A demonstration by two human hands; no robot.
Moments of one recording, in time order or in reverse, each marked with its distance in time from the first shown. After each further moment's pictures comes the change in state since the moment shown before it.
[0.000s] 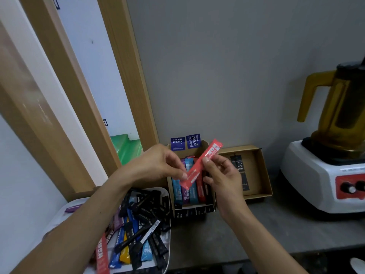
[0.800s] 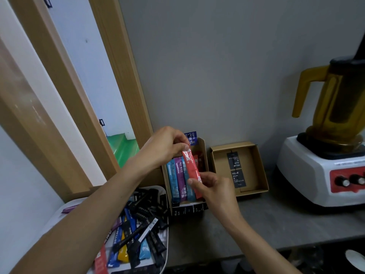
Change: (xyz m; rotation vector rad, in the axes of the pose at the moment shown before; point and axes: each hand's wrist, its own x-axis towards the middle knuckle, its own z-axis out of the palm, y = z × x) left_hand 0.044 0.016 0.008 0.209 0.314 0.105; right_hand -0.014 0.023 -0.018 -0.624 -0.152 -0.068
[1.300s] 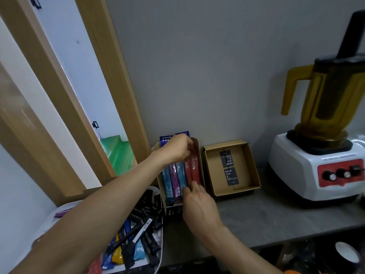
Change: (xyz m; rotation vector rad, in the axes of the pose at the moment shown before) left_hand 0.060 -0.008 0.061 0.121 -0.178 -0.005; right_hand -0.013 0.016 0.032 -0.990 -0.105 -0.165
